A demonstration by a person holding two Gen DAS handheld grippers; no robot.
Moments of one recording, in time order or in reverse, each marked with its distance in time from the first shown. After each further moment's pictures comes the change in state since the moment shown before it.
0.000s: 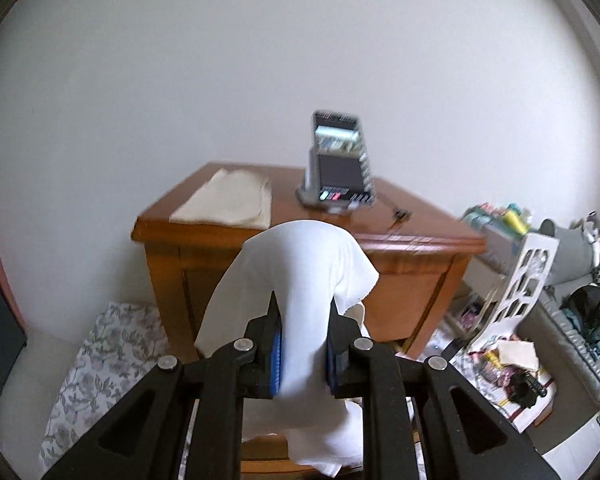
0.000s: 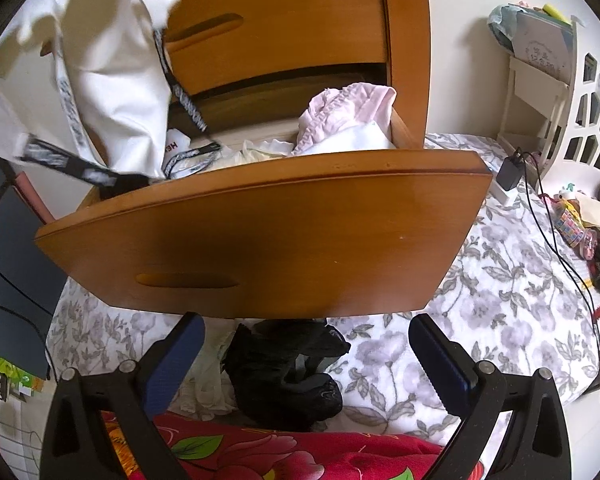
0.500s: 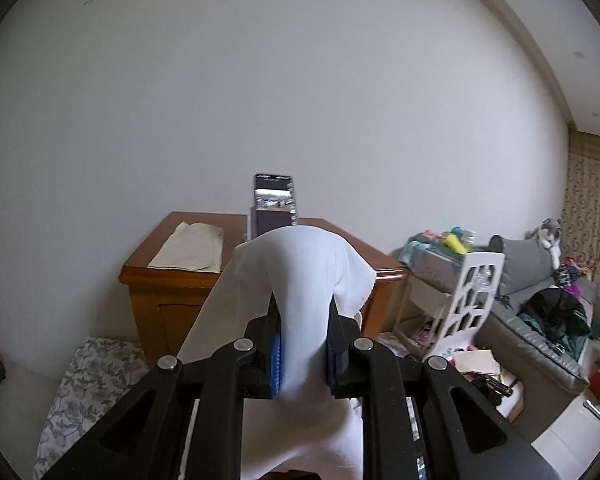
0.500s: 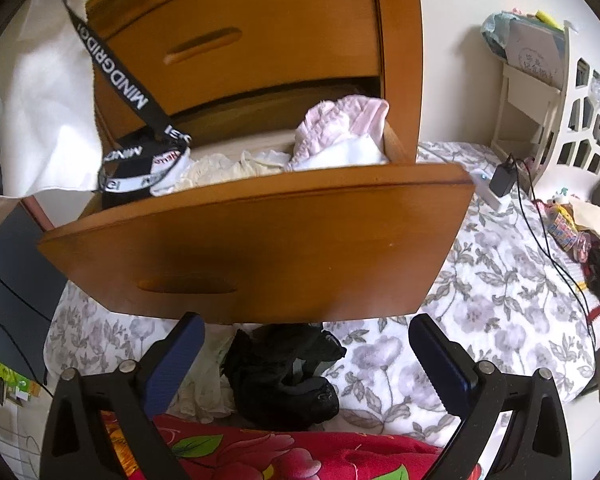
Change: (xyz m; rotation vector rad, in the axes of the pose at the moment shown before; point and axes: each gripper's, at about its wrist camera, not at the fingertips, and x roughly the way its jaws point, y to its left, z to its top) left arm -0.096 -0.029 0.003 0.058 -0.132 -0.152; right arm -0.016 0.001 -0.001 -0.005 -0.043 -0.004
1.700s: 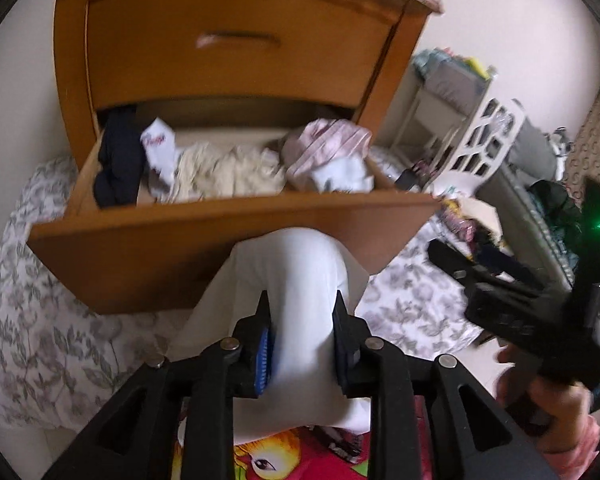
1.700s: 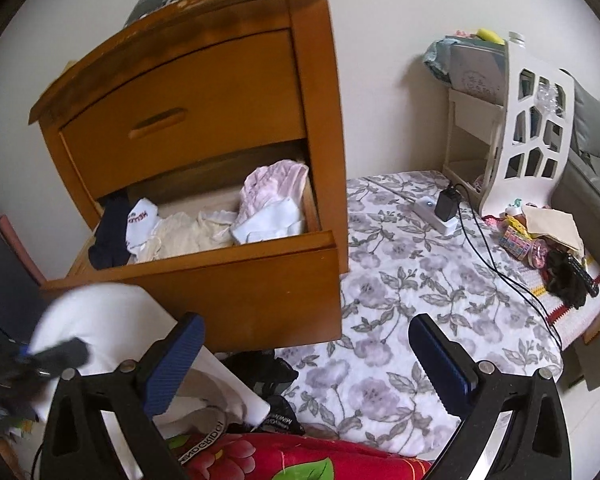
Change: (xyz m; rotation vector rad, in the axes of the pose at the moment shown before) left arm 0.117 -0.005 -0.233 -0.116 0.652 -0.050; right arm -0.049 -0.039 0.012 0.070 -0.108 -0.103
